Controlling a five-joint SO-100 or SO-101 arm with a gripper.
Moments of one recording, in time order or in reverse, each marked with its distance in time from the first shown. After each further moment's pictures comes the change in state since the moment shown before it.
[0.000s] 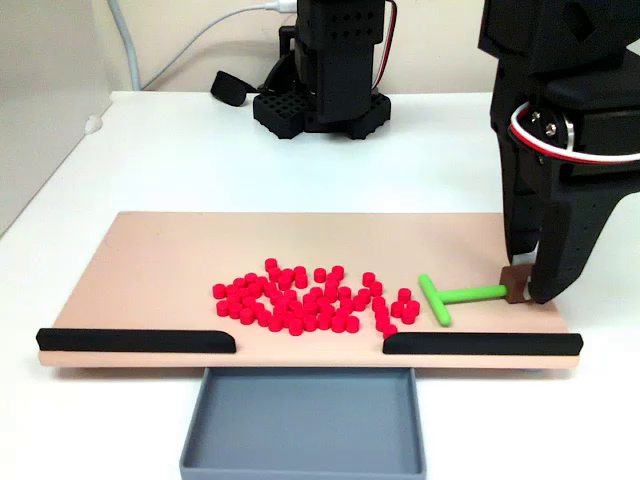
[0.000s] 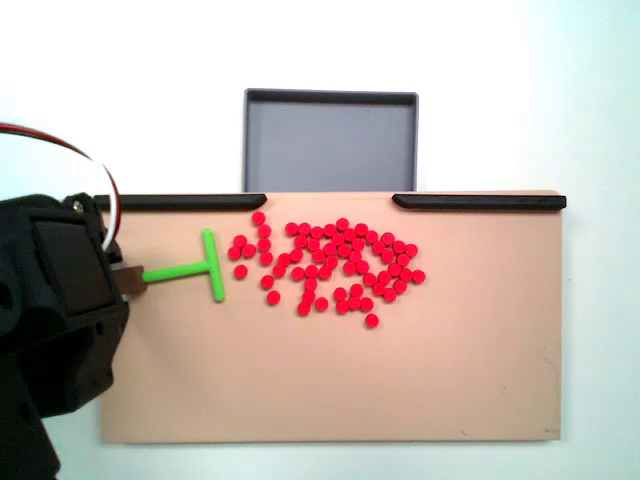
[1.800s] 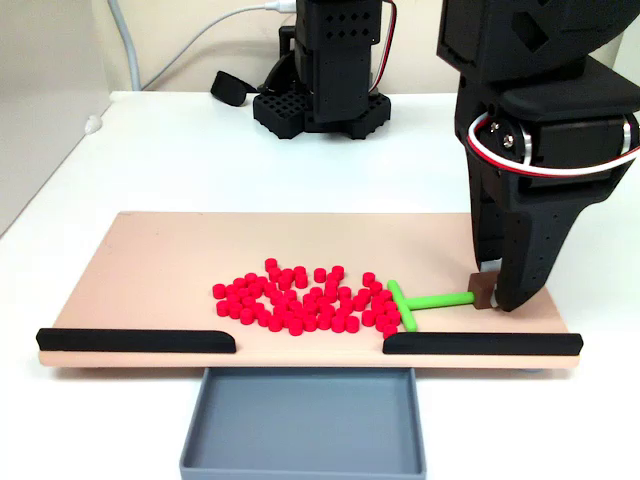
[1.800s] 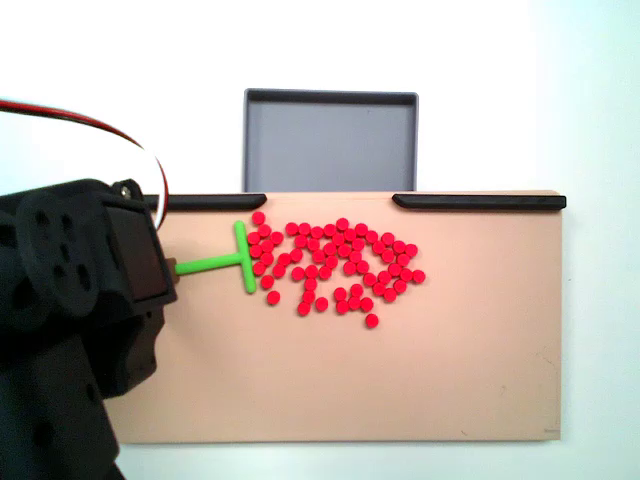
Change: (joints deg) arm 3.3 -0.7 -0.1 0.4 -3.6
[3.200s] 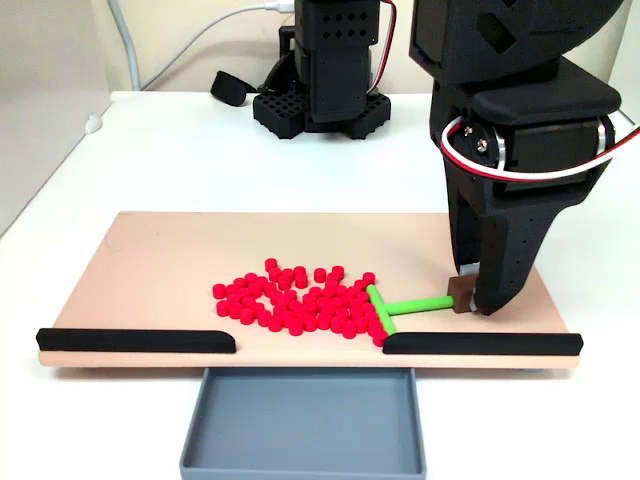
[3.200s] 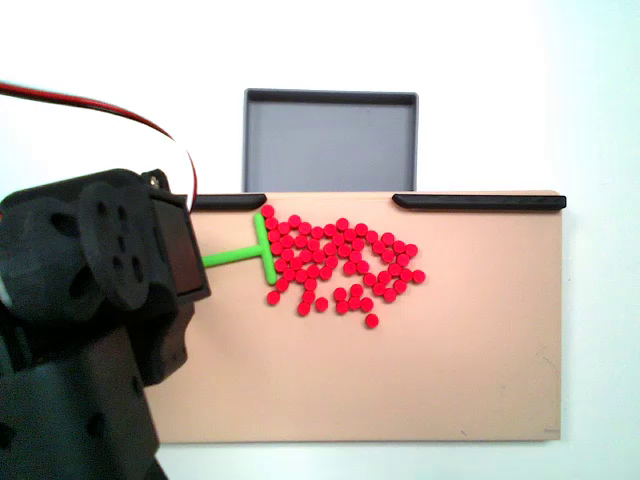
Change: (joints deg) arm 2.3 0.0 0.0 0.1 -4.0
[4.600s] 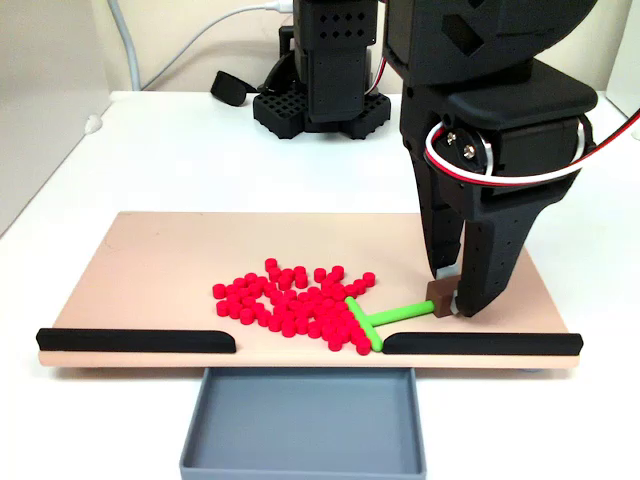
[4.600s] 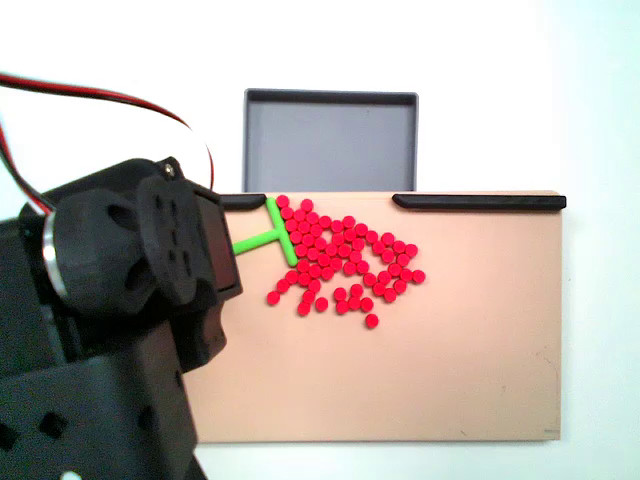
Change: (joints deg) arm 2.1 0.0 0.0 0.1 -11.0
